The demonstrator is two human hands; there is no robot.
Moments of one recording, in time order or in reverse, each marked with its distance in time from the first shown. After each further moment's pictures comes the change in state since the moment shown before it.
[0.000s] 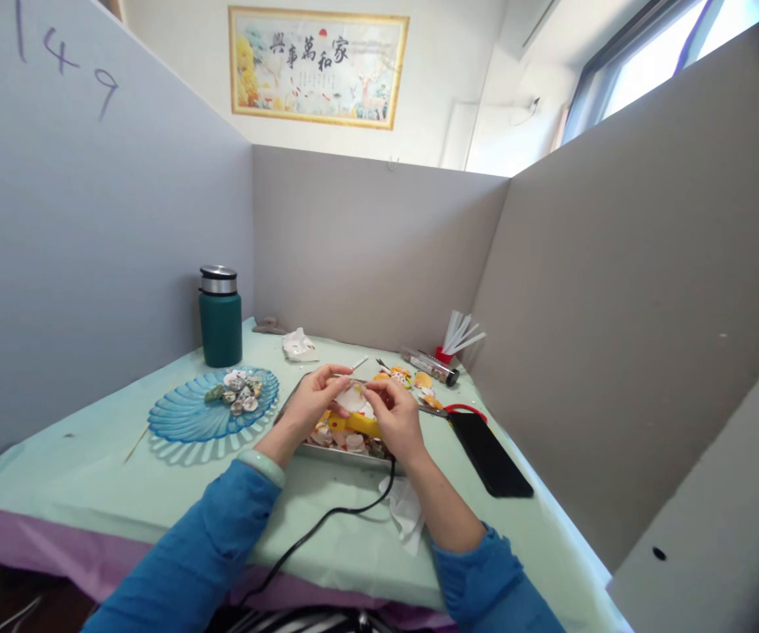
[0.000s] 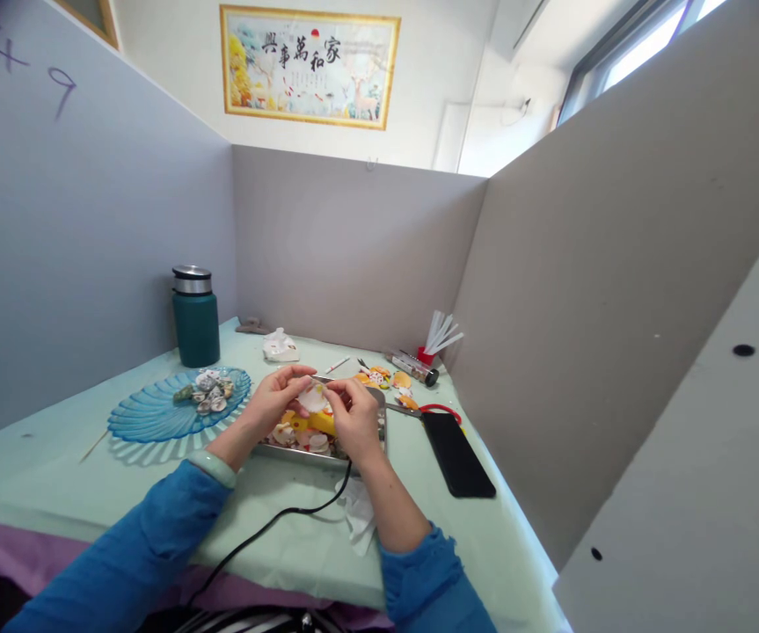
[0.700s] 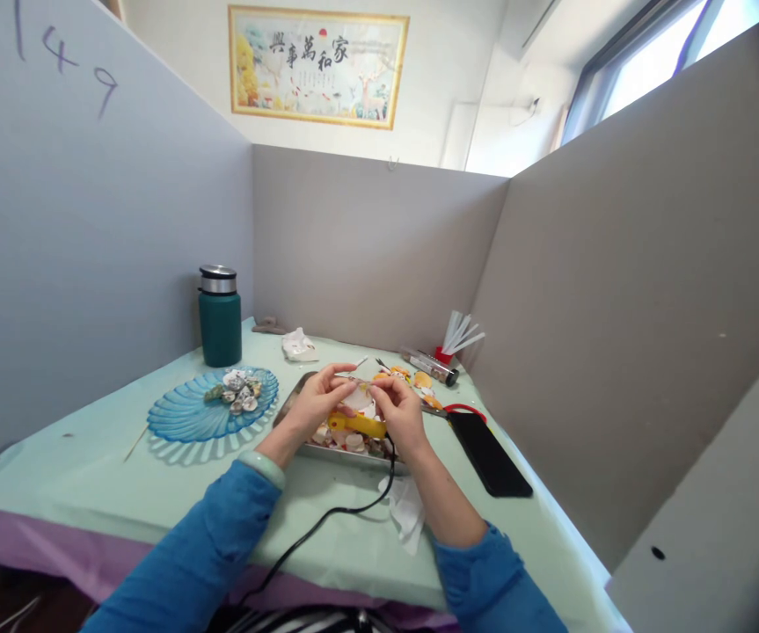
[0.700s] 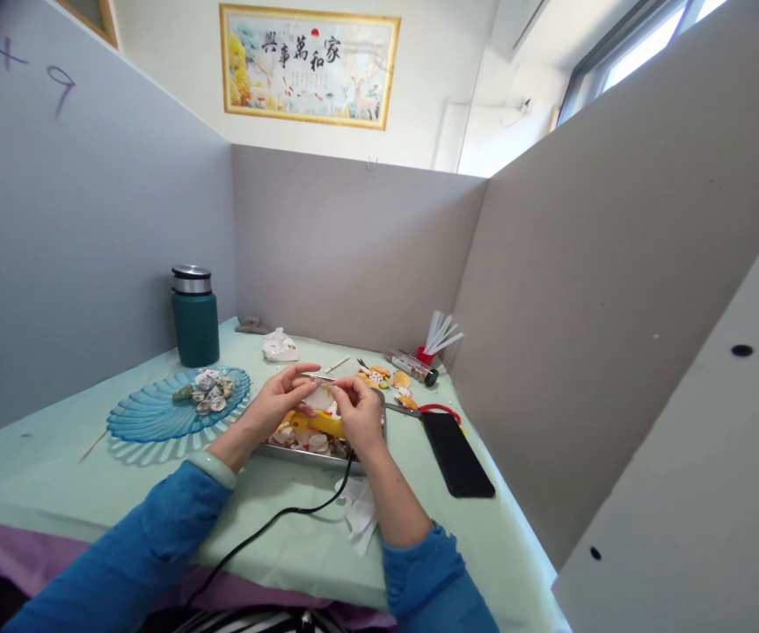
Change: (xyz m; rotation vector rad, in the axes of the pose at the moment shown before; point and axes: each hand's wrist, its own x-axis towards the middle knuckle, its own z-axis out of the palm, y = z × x) left_hand -0.006 0.007 0.009 -0.082 -0.078 0.022; right_hand 0.005 0.010 0.001 0.312 -0.008 0.207
